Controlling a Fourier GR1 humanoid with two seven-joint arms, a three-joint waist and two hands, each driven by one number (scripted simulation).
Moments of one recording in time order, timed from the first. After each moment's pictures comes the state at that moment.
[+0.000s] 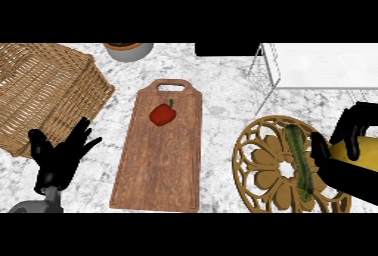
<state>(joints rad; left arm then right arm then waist) -0.03 0.31 -0.05 -1.37 0.29 0.10 0.23 -0.28 -0.41 0.00 -2.24 0.39 0.38 0.73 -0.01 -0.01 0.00</state>
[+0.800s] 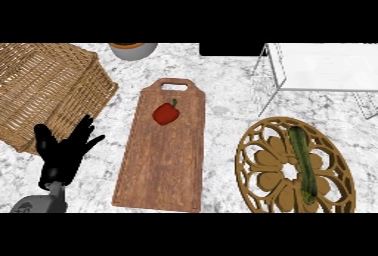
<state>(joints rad) -0.06 0.29 -0.03 -1.35 0.26 0.09 0.25 -0.79 -0.68 -0.32 -1.88 0.13 0.46 0.89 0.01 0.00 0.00</state>
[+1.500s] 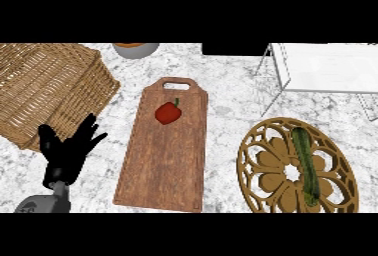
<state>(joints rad) -0.07 0.26 -0.03 -1.36 0.23 0.08 0.24 -1.01 -0.82 -0.26 -1.29 0.25 0.49 0.53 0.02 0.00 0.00</state>
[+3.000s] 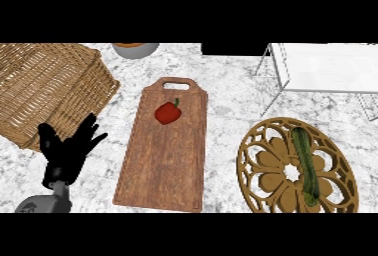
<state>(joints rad) -0.06 0.23 0.00 -1.38 0.20 0.05 0.27 -1.25 -0.76 -0.15 -0.62 0.57 0.25 0.00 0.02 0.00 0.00</state>
